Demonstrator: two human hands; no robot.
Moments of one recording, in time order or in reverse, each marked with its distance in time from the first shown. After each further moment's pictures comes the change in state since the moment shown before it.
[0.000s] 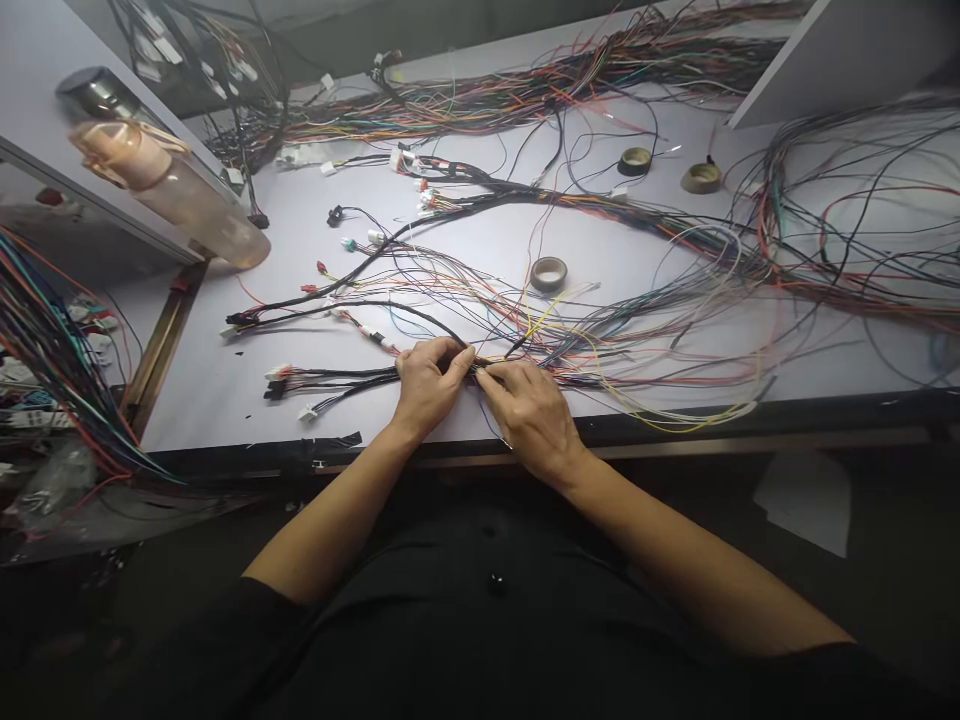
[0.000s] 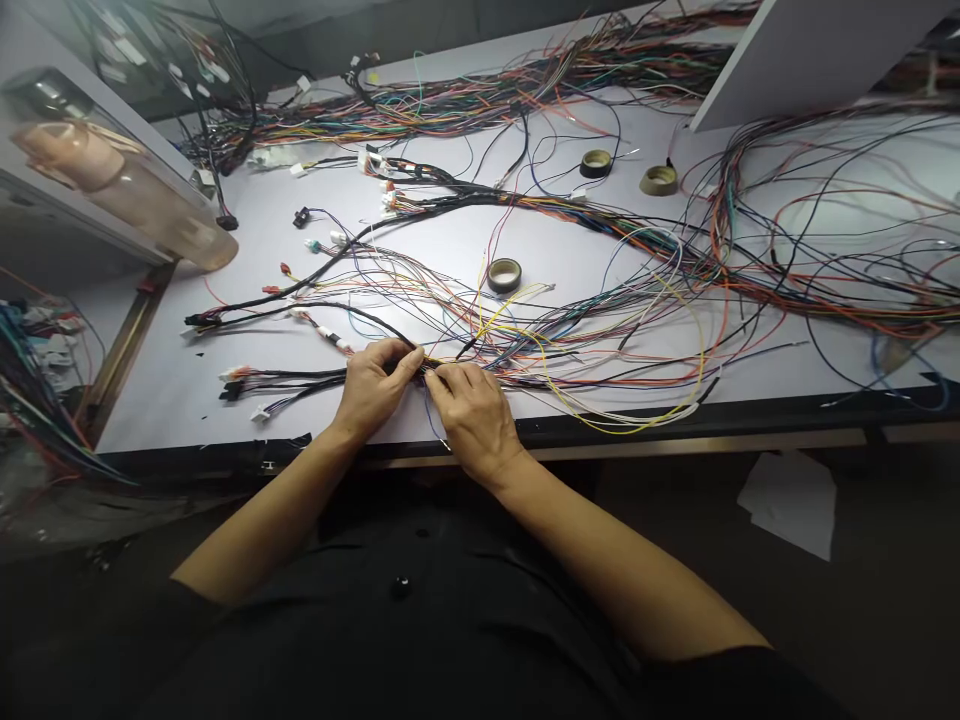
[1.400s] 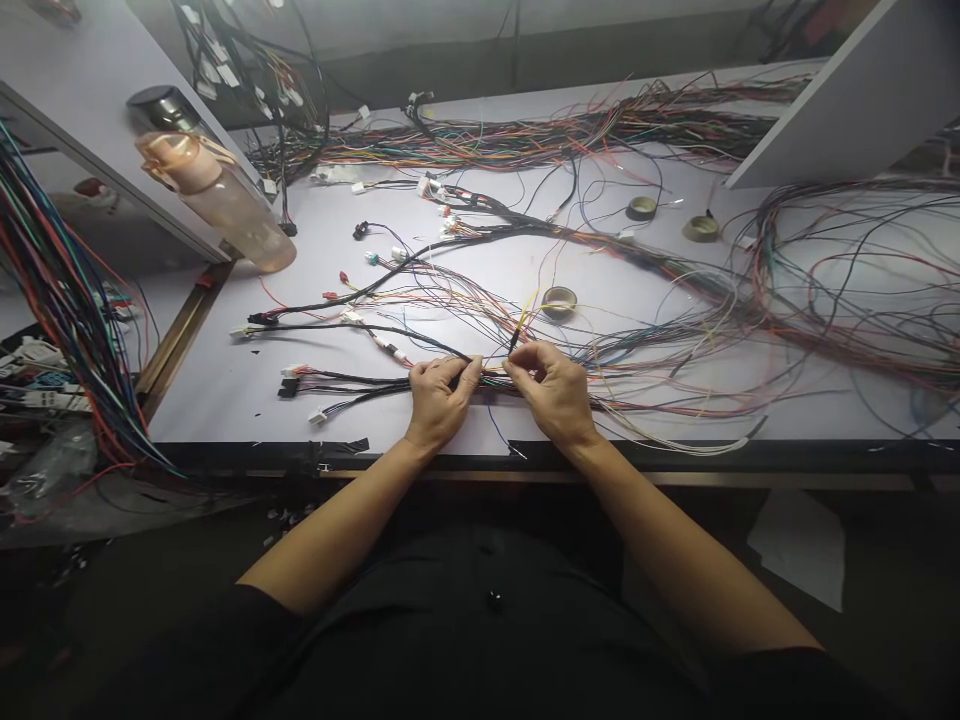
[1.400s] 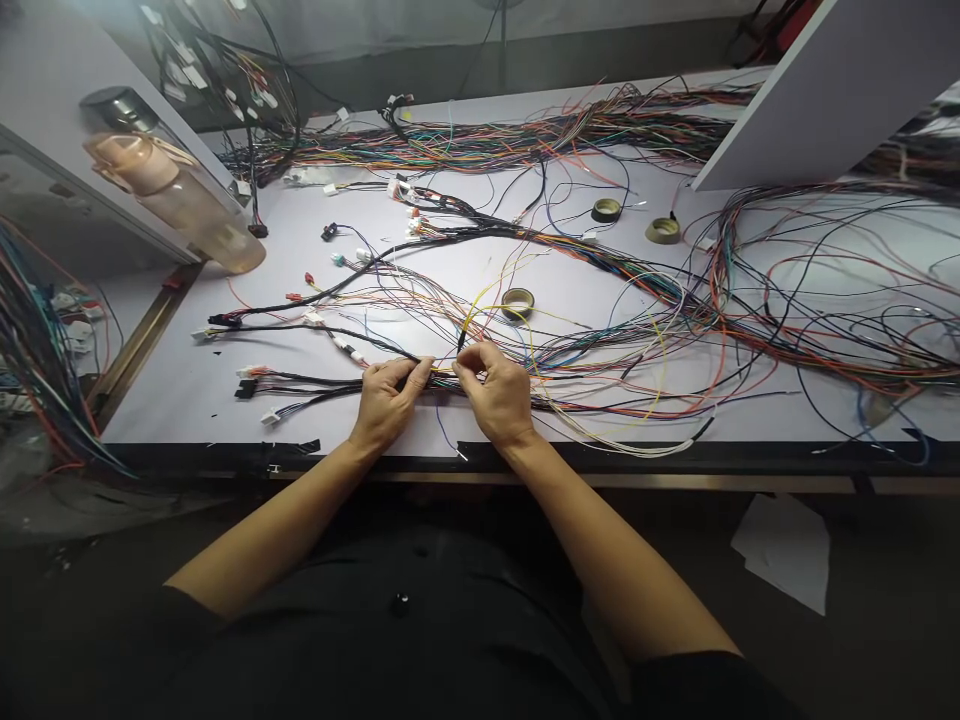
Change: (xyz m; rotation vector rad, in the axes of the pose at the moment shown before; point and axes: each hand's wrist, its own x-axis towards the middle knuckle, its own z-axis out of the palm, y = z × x) left_hand -0.005 0.000 0.002 0.030 0.052 0.064; right_hand 0.036 0.025 0.001 0.714 0.167 0.432
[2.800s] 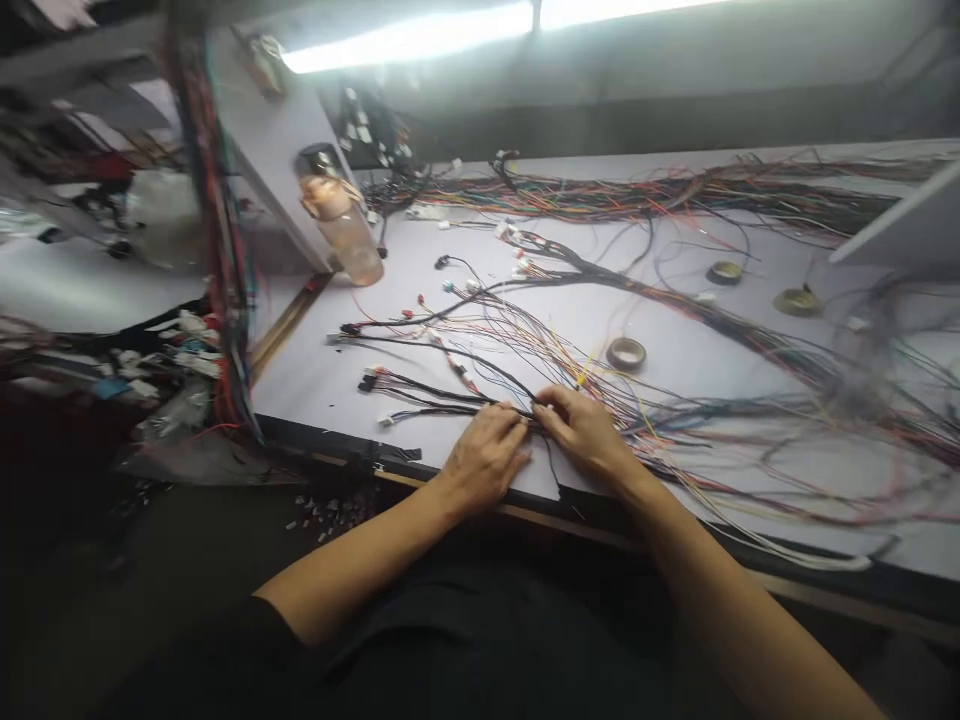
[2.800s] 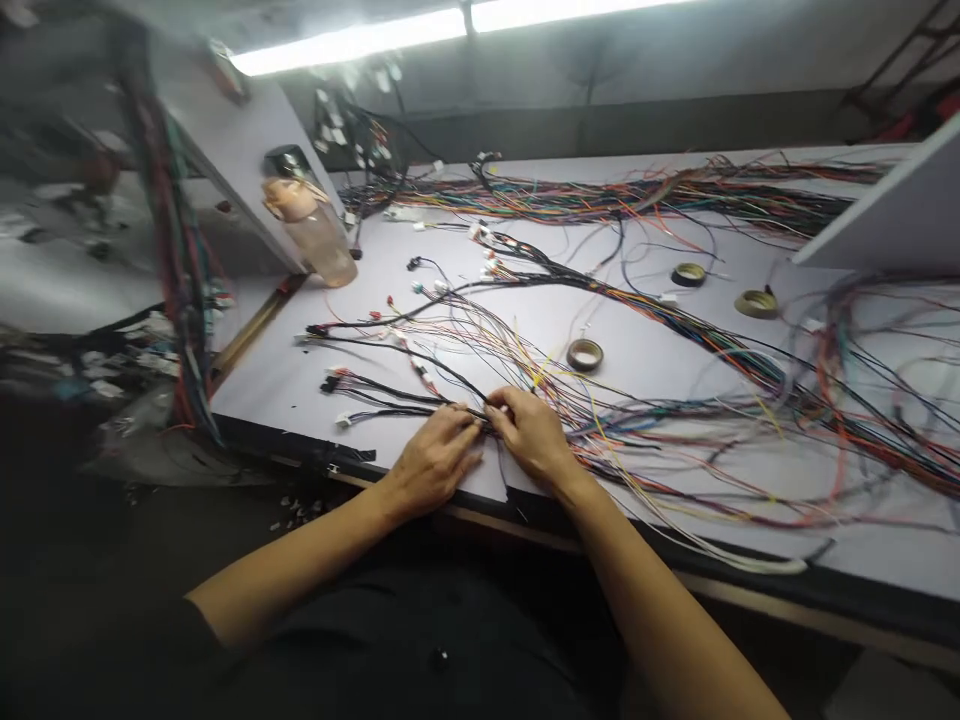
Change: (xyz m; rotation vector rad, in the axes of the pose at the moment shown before) left_hand -0.046 -0.013 -0.024 0.395 -0.174 0.433; right_hand 0.019 0.002 0.015 -0.215 -0.446 -0.157
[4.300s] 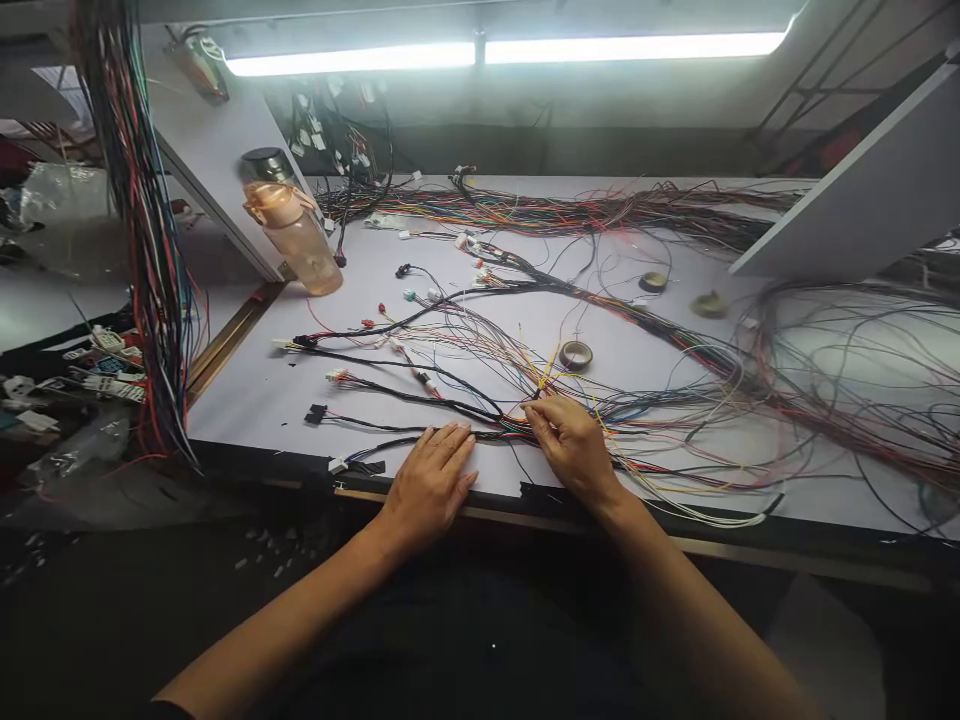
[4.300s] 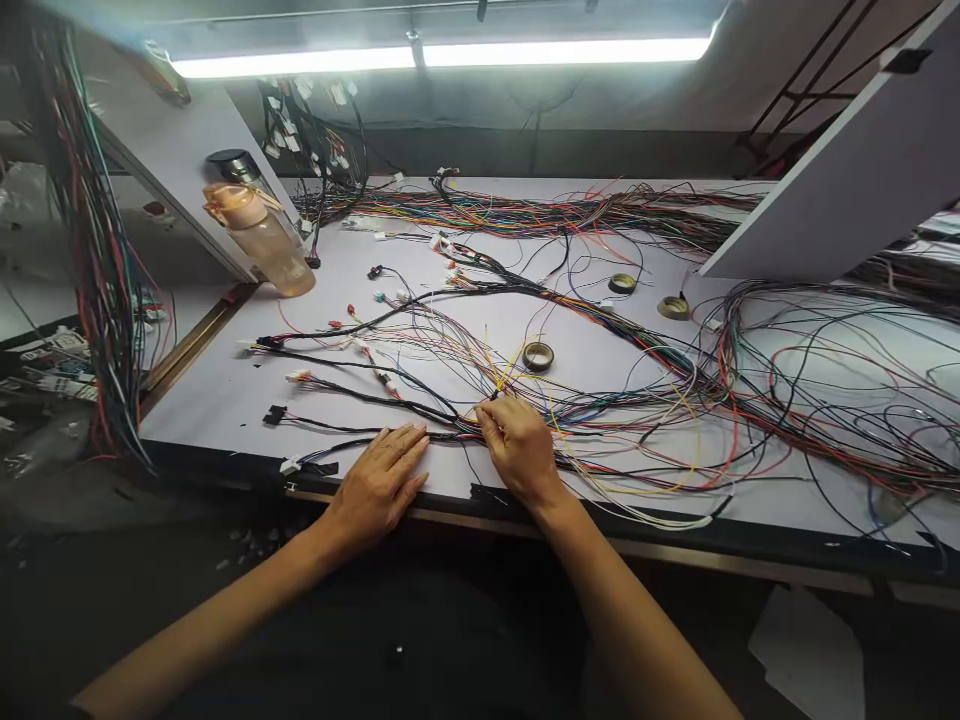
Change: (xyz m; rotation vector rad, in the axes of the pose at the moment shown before) left_hand -0.033 -0.001 -0.013 0.151 -0.056 -0.017; right_hand -0.030 0.009 -0.013 -0.106 0.259 -0.132
